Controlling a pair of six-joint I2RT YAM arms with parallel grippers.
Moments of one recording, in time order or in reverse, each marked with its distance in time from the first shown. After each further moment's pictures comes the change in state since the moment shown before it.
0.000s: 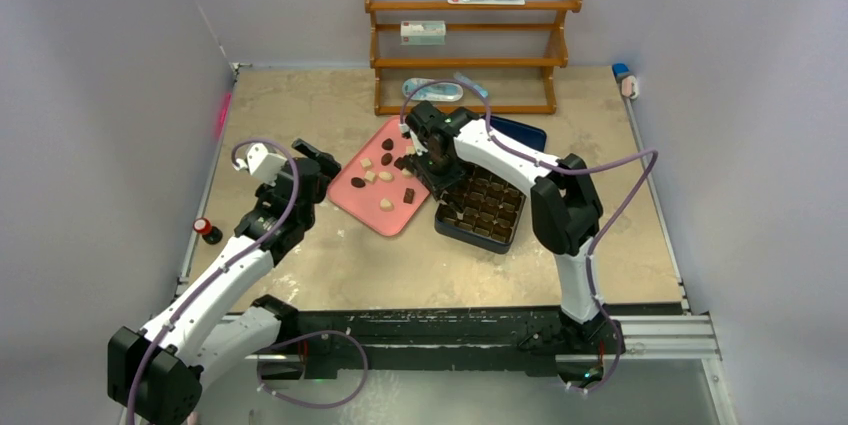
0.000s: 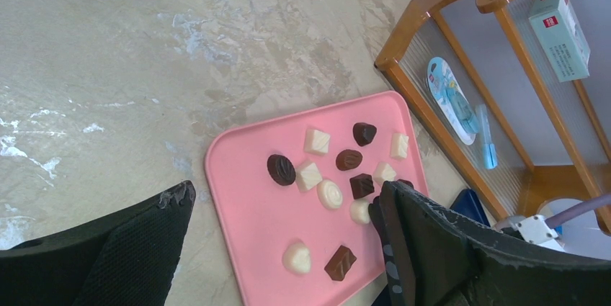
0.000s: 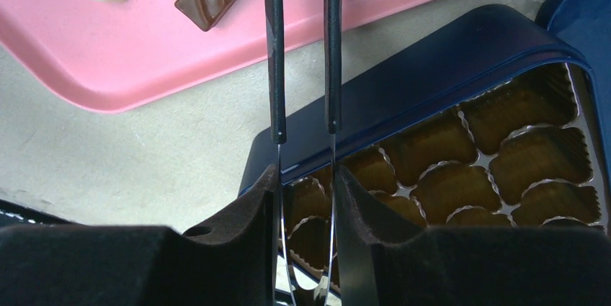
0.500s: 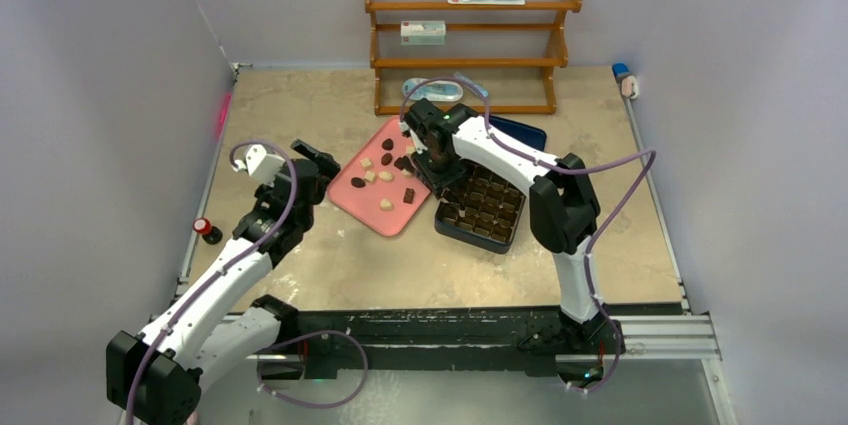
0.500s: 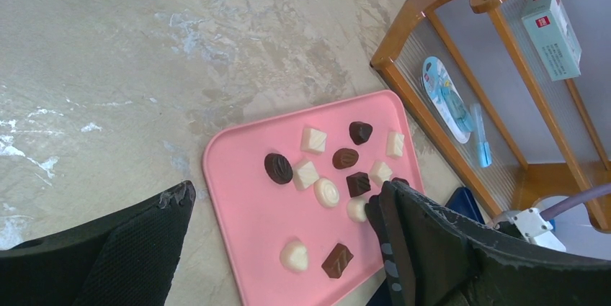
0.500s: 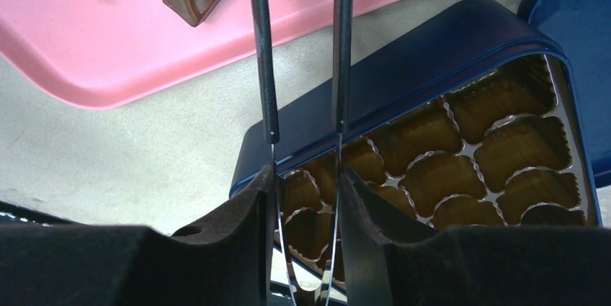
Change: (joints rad) left arm 0.000 -0.016 -0.003 -0.002 0.007 0.000; right arm 0.000 0.023 0.052 -0.059 0.027 -0.003
